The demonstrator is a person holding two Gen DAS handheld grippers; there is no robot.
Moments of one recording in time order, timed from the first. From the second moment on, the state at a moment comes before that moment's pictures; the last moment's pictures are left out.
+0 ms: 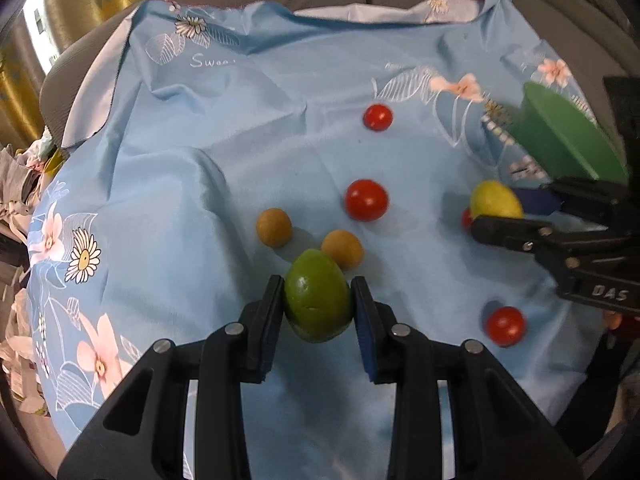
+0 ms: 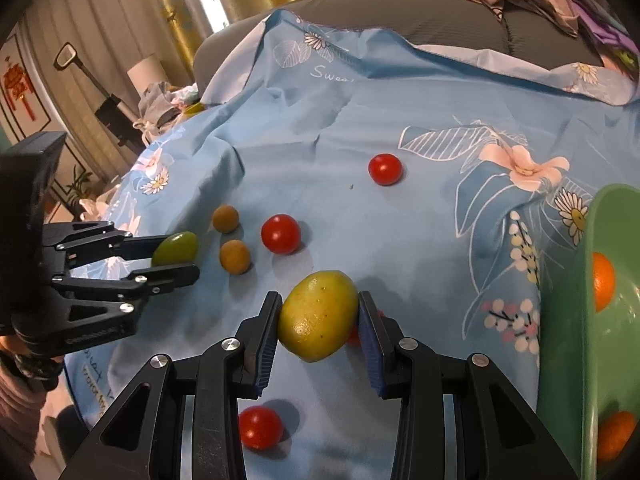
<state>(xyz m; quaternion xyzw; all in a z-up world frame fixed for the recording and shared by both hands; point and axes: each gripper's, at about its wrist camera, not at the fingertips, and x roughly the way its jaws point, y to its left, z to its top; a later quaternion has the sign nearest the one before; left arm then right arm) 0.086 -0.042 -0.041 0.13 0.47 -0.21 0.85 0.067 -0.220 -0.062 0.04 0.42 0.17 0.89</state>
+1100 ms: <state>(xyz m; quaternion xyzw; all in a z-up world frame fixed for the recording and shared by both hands) 0.015 -0.088 0.031 0.12 0.40 -0.25 0.87 -0.016 -0.253 0.002 0.06 0.34 0.16 0.93</state>
